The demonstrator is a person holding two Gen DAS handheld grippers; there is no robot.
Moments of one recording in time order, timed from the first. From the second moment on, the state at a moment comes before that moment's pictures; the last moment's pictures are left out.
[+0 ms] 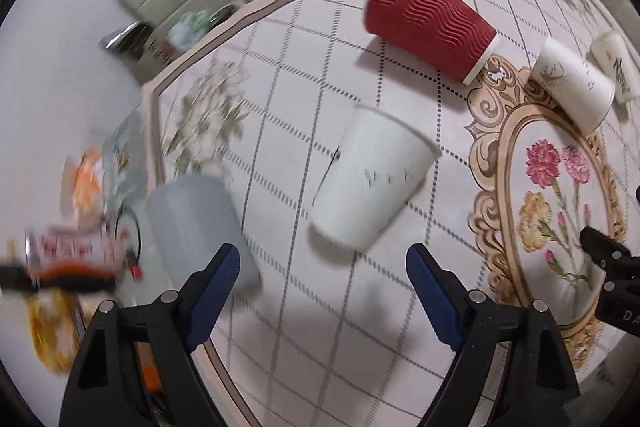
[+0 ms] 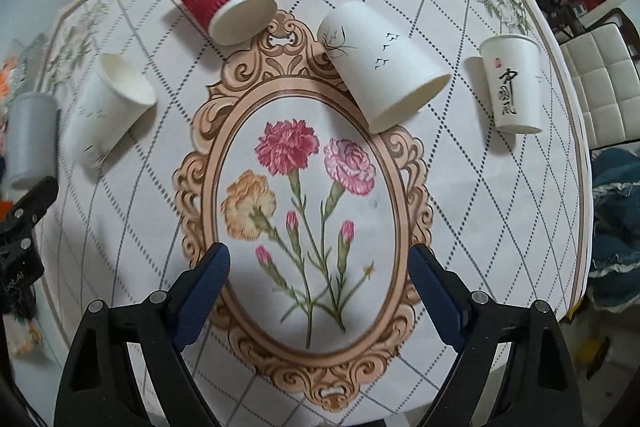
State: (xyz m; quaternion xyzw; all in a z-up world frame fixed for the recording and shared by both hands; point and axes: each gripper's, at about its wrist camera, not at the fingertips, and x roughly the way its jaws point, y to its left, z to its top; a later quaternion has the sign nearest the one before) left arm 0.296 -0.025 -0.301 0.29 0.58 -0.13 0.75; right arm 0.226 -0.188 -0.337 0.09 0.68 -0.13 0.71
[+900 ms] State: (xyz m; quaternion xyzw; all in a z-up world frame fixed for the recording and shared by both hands) left arm 0.312 -0.070 -0.333 0.35 0.58 -0.20 0.71; right arm 0.251 -0.220 -0.353 0.10 0.70 -0.17 0.69
